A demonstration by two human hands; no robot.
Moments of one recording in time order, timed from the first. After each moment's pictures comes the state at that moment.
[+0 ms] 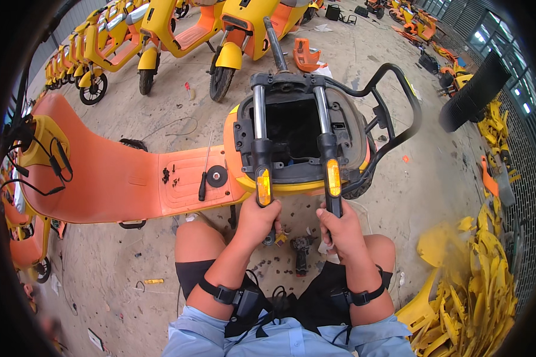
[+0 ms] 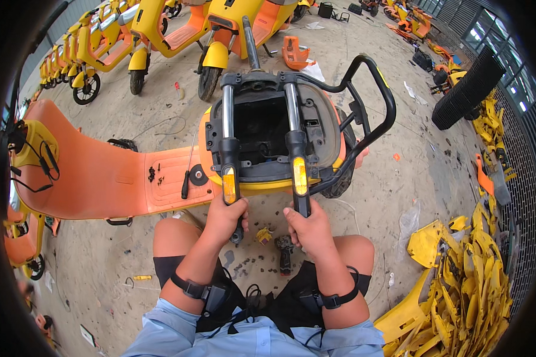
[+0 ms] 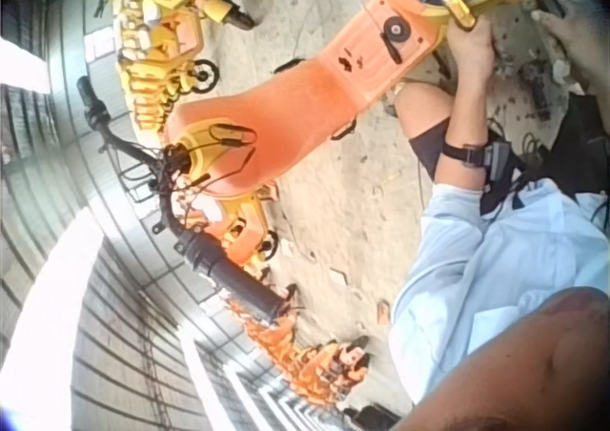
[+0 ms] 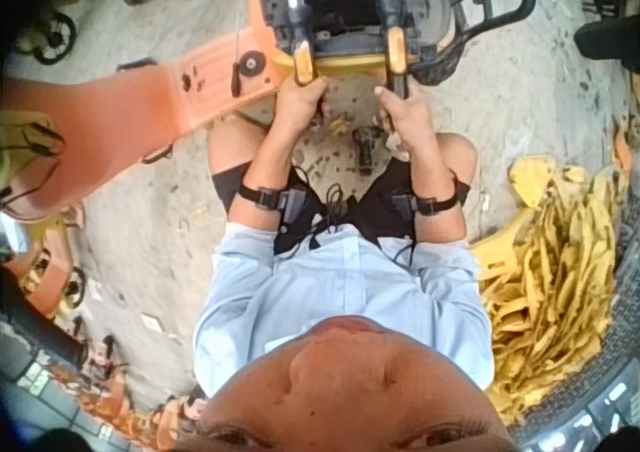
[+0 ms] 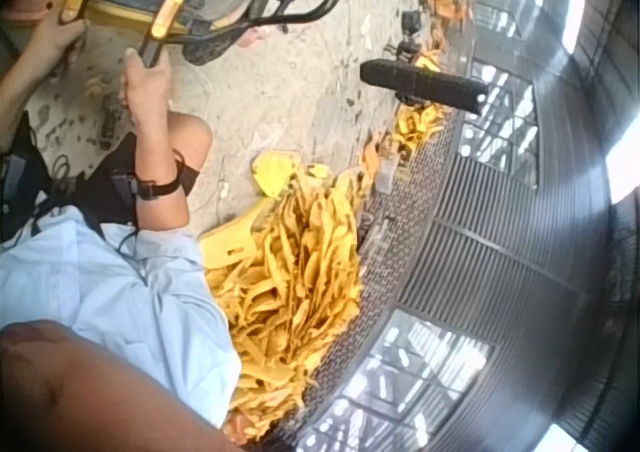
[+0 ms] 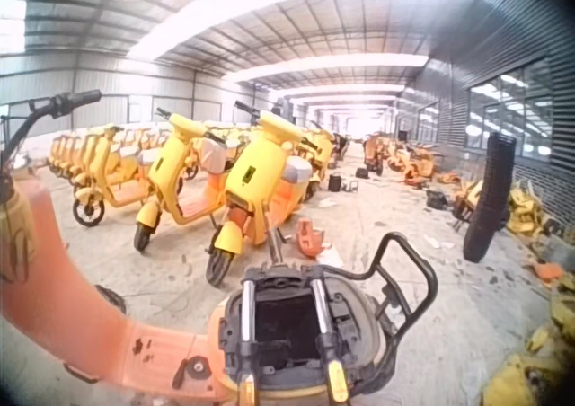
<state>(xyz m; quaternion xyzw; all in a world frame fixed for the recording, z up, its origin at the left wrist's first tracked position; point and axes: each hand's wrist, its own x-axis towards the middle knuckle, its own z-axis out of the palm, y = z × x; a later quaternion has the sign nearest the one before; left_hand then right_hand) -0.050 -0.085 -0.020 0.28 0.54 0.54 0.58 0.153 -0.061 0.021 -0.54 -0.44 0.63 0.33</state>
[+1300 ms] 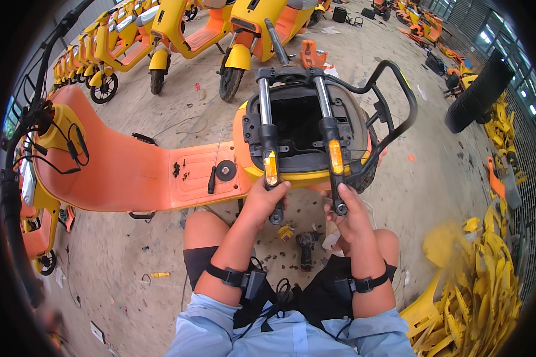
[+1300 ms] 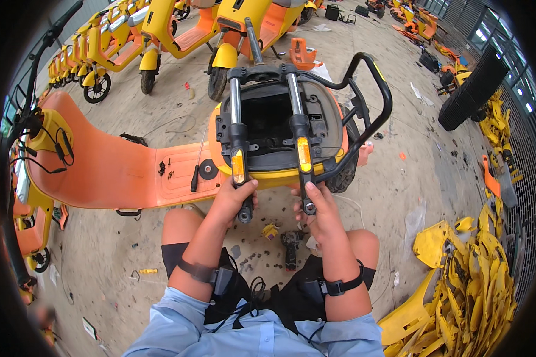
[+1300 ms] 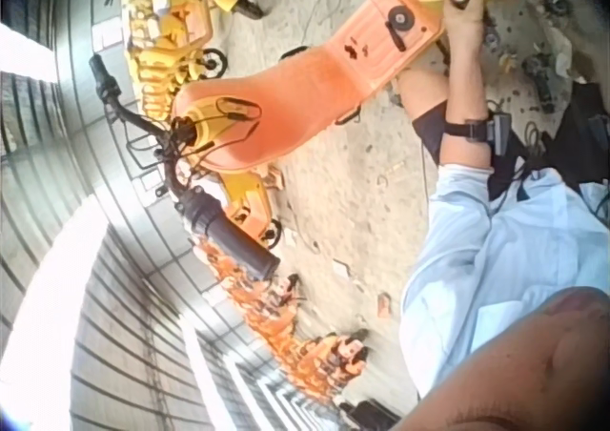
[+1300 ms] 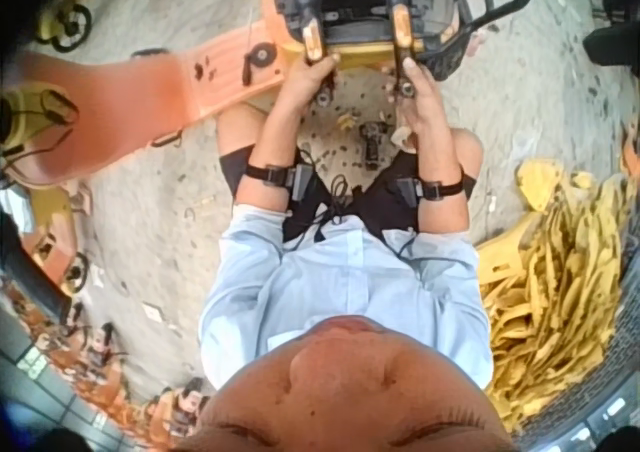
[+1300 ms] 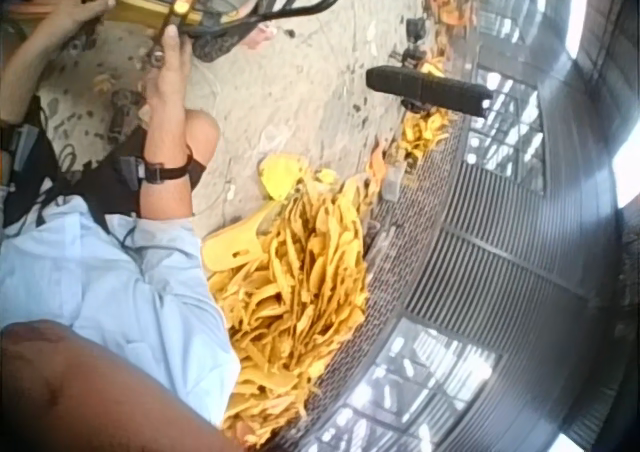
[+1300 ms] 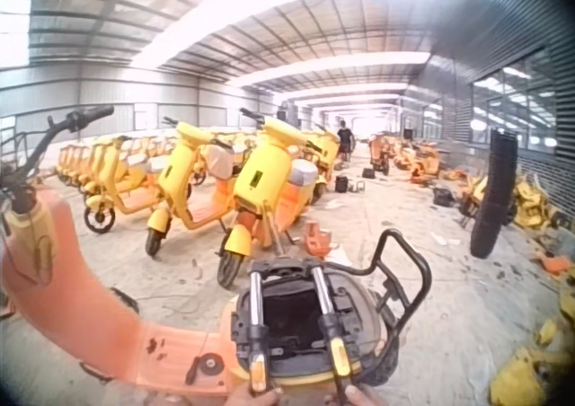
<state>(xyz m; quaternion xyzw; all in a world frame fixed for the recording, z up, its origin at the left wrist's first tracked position) -0.055 -0.077 -0.024 0.28 0.52 0.55 0.59 0.172 -0.049 0.001 -0.41 -0.33 0.74 0.41</state>
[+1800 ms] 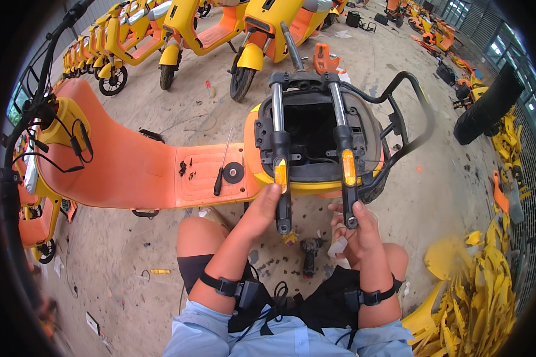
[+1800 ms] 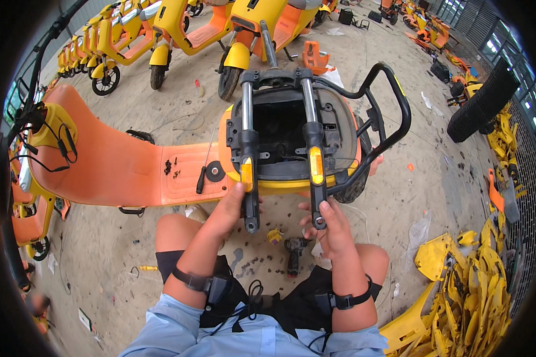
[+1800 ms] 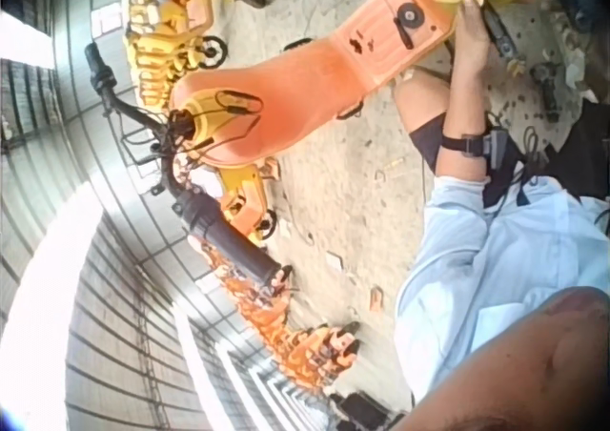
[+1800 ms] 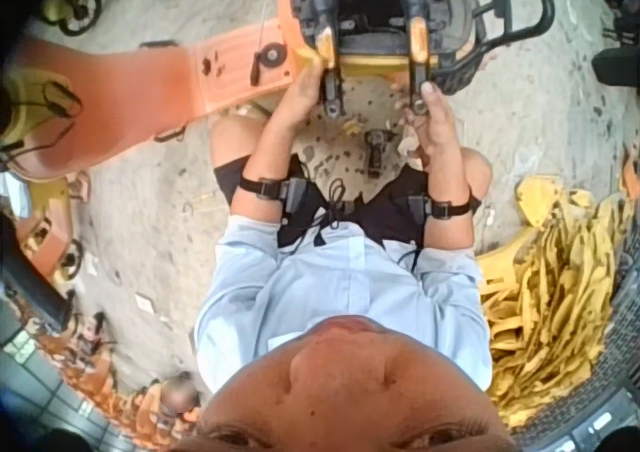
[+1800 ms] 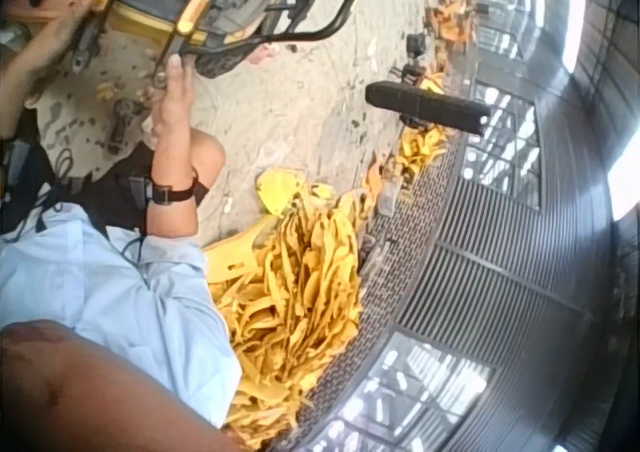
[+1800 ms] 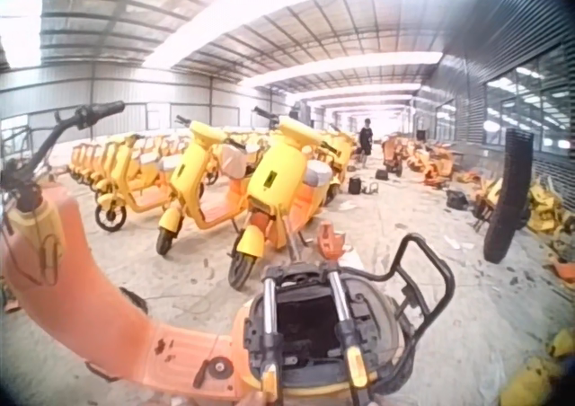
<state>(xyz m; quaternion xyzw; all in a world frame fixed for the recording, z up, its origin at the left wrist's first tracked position) -0.070 -0.092 -0.027 0.36 0.51 0.52 0.58 0.183 -0.053 0.001 -0.38 -0.39 0.74 0.39</state>
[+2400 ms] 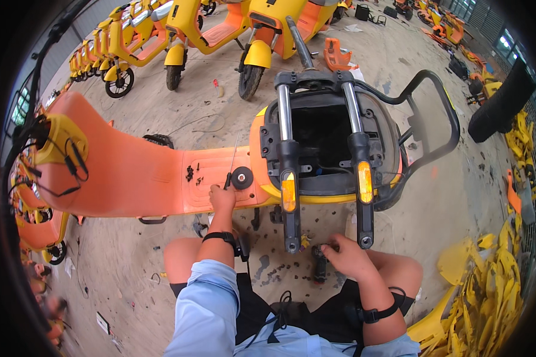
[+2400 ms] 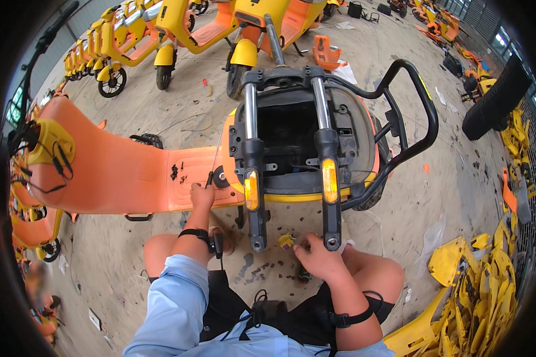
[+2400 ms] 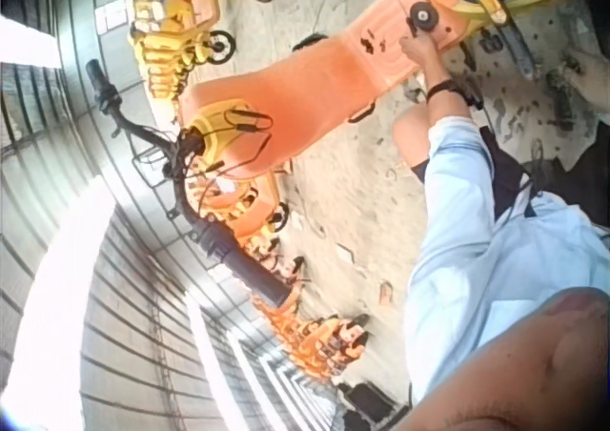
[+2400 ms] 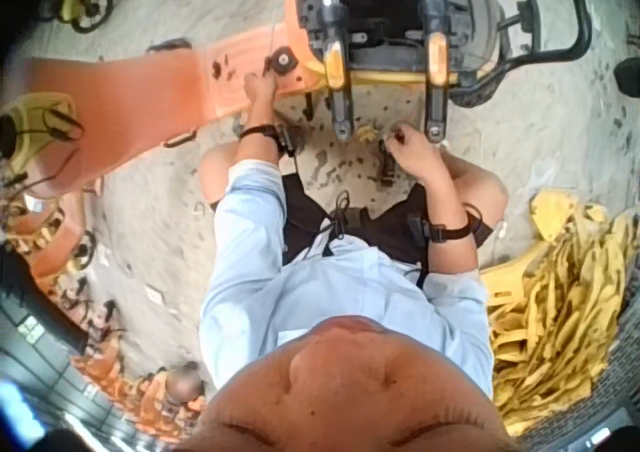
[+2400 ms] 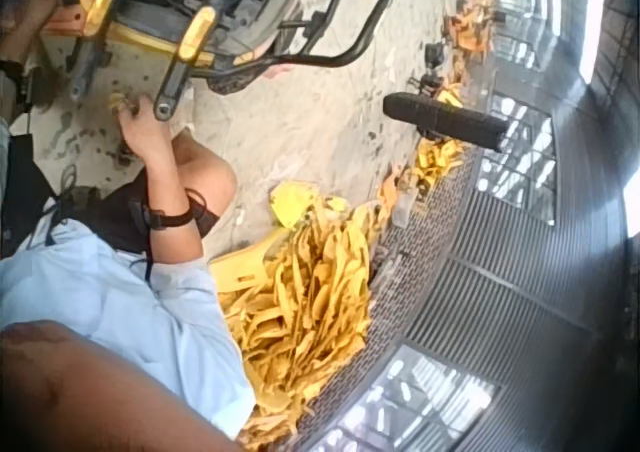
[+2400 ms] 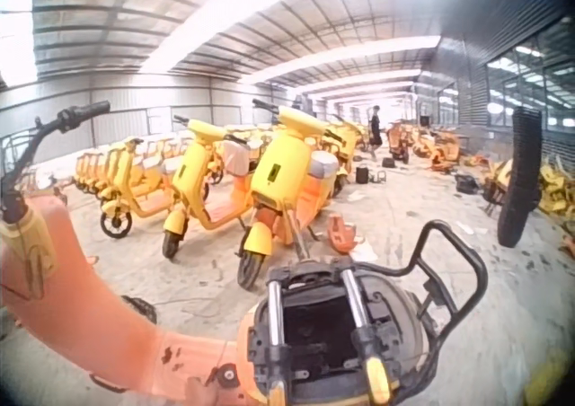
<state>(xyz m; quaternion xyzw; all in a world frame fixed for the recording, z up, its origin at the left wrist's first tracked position) -0.245 -0.039 -0.261 0.21 0.93 0.31 0.08 0.163 -0.066 -0.063 -0.54 -0.71 0.43 0.14</state>
